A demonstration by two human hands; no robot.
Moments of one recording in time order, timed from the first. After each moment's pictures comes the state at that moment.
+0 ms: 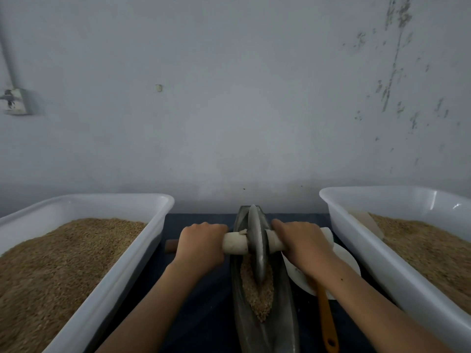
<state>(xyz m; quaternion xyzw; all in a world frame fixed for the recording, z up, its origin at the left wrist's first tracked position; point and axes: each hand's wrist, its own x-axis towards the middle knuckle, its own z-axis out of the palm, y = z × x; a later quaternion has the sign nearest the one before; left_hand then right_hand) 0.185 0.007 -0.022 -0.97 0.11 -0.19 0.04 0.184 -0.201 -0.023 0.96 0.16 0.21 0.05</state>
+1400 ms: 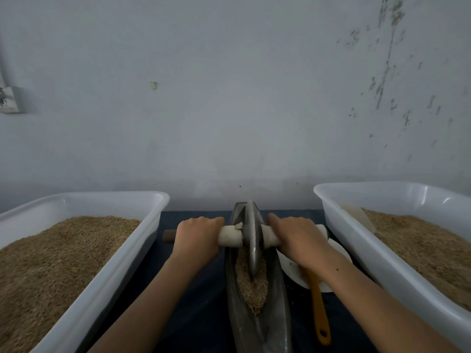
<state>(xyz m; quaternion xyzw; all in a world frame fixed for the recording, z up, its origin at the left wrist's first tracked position) 0.189 0.008 -0.028 -0.96 0.12 -0.26 0.06 0.183 -0.206 -0.021 0.96 0.19 0.18 0.03</state>
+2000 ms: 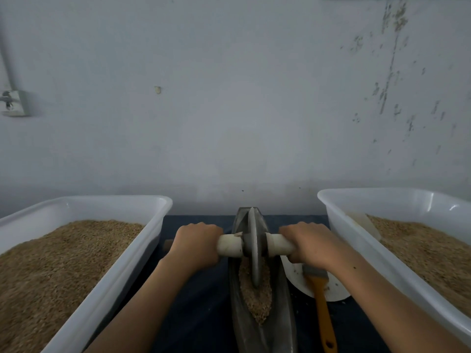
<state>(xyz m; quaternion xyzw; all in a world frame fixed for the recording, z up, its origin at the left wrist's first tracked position) 0.193 0.015 -0.016 -0.98 0.12 -0.14 0.07 0.178 -0.211 0.003 0.98 0.16 0.04 0.07</state>
